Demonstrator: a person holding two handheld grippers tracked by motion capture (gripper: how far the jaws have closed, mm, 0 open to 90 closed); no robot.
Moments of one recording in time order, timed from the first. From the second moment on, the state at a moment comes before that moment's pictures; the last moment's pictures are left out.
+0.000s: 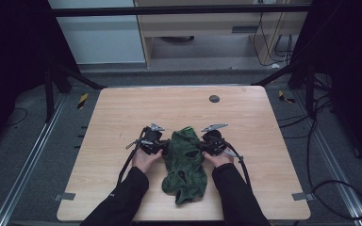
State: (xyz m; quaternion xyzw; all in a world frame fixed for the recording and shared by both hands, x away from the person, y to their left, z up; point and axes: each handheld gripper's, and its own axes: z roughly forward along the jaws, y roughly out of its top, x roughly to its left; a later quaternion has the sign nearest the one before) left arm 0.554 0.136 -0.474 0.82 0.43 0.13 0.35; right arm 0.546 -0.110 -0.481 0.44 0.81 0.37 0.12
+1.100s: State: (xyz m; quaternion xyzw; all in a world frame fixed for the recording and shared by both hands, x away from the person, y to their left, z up) left arm 0.510 0.151 -0.409 0.81 0.36 0.17 0.42; right arm 0.514 -0.117 -0.426 0.36 0.80 0.45 0.17
